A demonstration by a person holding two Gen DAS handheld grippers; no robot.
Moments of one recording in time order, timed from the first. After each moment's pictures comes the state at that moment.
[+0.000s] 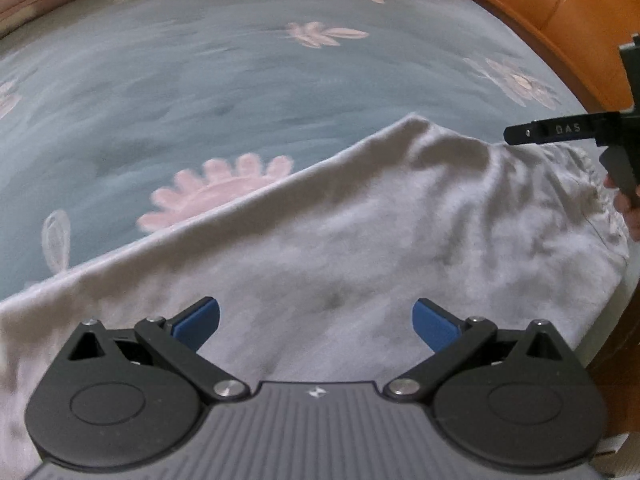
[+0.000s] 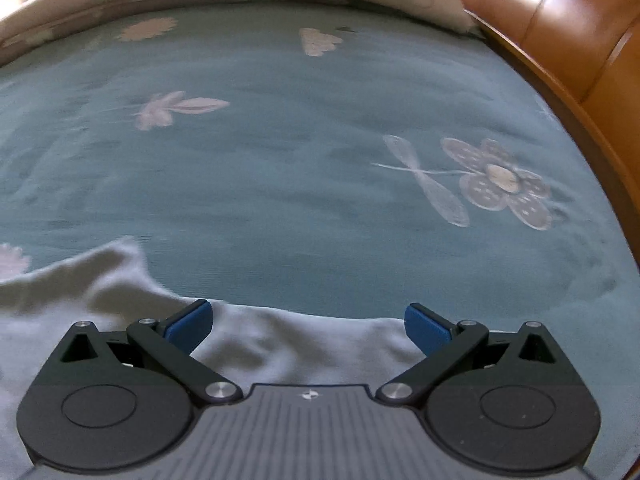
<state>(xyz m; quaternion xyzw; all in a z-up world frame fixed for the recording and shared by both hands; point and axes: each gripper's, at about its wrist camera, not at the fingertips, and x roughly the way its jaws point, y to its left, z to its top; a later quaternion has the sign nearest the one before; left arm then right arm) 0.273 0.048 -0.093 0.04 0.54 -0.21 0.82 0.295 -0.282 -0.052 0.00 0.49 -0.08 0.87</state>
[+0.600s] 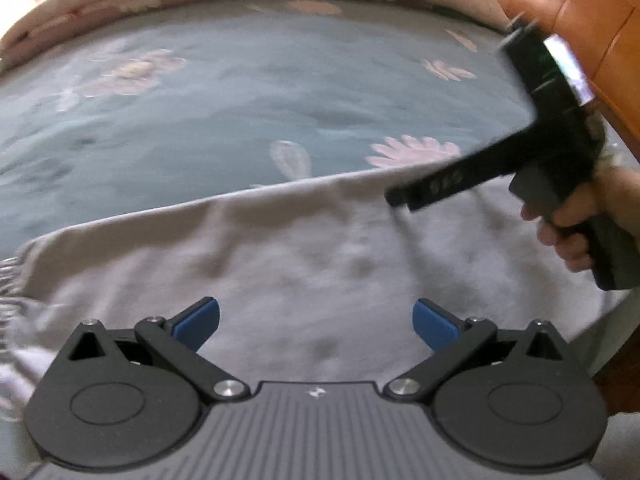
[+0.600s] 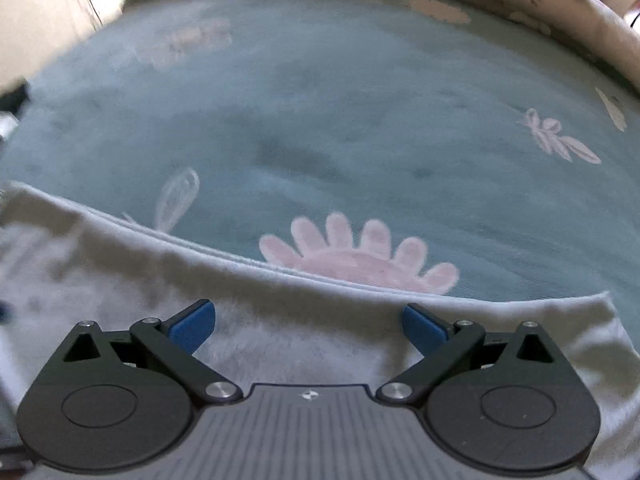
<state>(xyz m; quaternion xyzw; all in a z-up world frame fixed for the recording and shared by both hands) 0.205 0.236 -0.075 0.03 0.48 -0.13 0.87 0.331 0.008 -0.094 -0.07 0.52 0.11 0.84</state>
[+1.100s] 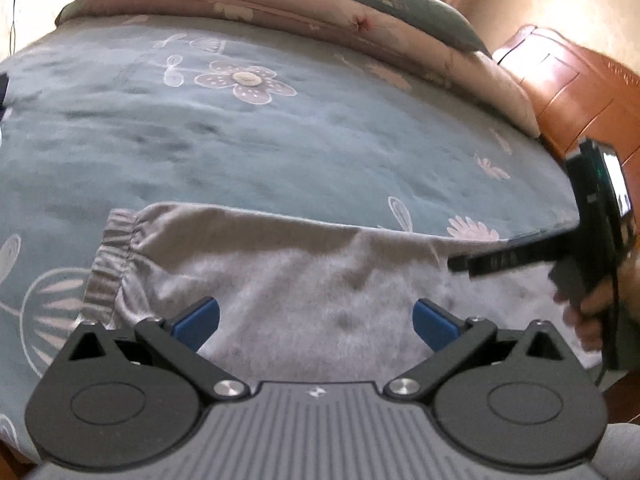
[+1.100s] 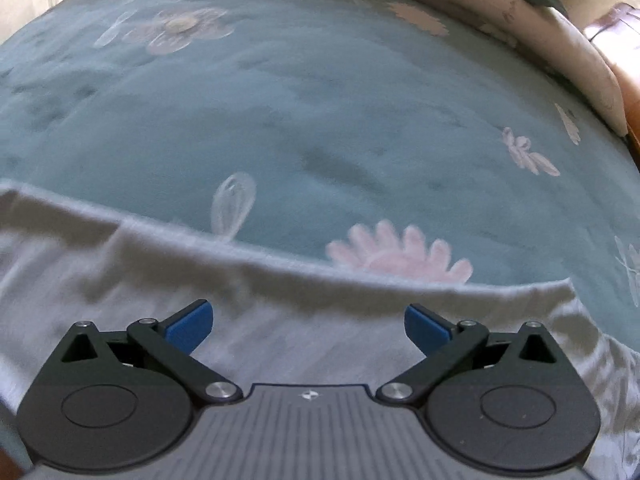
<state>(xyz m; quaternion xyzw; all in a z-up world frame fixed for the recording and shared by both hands) 0.183 0.367 -0.069 -0.12 0.43 -0.11 0.89 0.291 0.088 -0.051 -0.11 0.53 0.04 0.84</state>
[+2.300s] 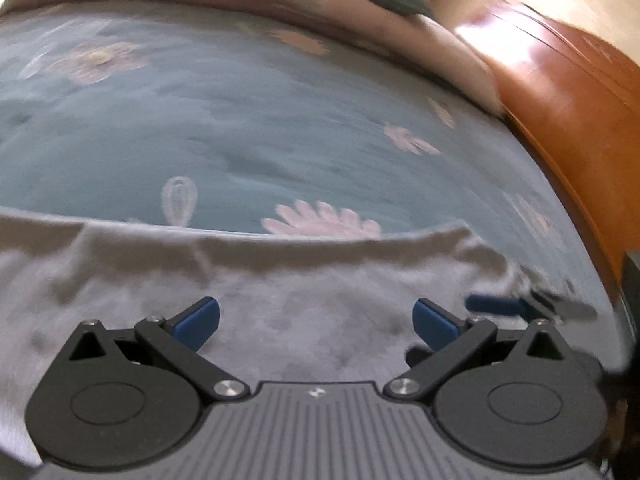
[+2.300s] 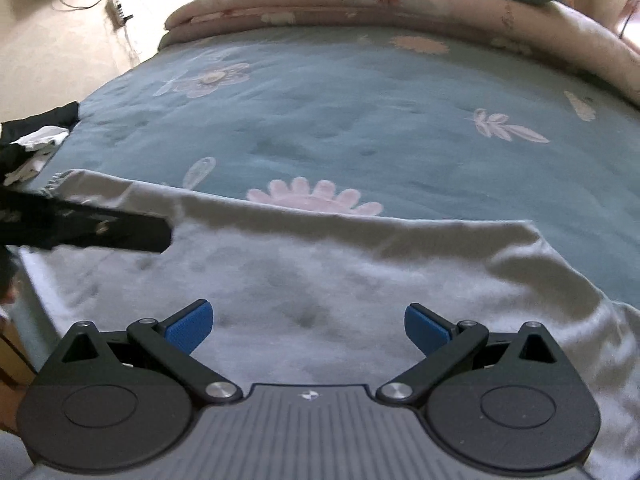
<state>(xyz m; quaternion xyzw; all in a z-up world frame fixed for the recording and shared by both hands) 0.234 0.138 -0.081 -0.10 0.44 -0.17 0.88 0.223 -0.102 -0.074 -0.02 0.43 0.19 0.88</state>
